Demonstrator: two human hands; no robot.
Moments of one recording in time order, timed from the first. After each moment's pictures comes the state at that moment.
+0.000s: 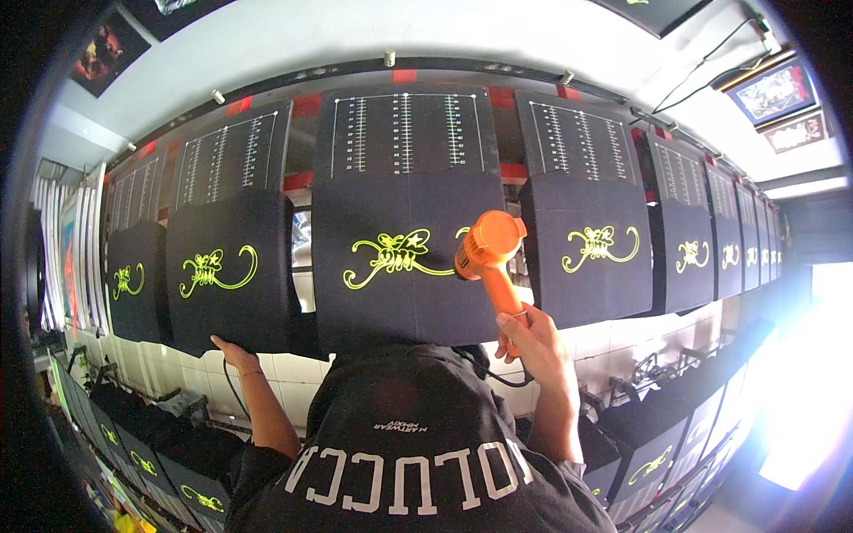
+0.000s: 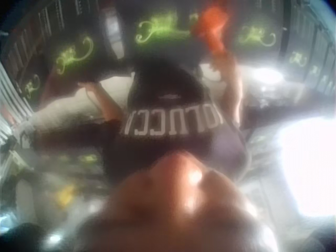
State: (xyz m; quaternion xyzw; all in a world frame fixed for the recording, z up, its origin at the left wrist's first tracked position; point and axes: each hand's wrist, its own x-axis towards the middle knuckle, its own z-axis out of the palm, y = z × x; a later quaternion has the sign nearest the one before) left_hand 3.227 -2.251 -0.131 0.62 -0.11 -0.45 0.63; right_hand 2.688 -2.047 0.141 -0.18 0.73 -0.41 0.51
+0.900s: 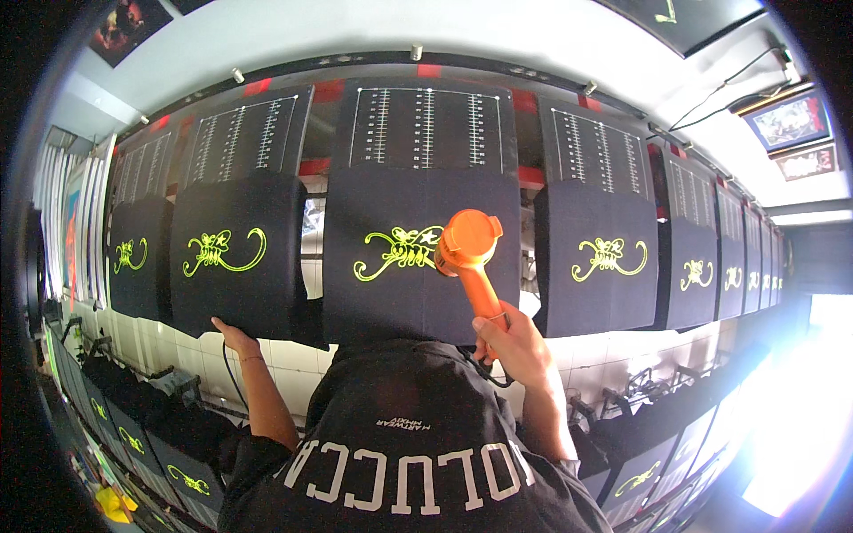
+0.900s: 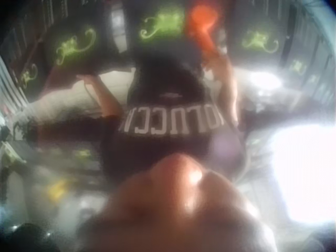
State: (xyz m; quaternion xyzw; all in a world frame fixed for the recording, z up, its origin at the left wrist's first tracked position) left_hand 3.228 -2.253 -0.136 0.64 -0.09 -0.42 0.63; right_hand 2.709 -2.071 0.135 -0.22 0.69 -0.37 0.58
